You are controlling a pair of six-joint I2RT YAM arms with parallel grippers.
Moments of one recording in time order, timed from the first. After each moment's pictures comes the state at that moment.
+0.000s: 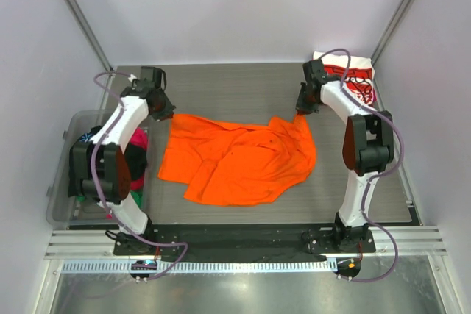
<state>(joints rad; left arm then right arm) -0.12 1.73 1.37 -0.66 -0.09 -0.64 0.17 2.00 1.55 -0.65 0.06 0.46</state>
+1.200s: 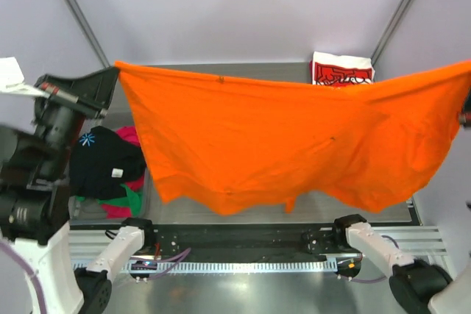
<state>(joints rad) -0.12 0.85 1.78 -0.61 0.16 -0.68 0.21 0.87 2.10 -0.77 0.38 0.18</state>
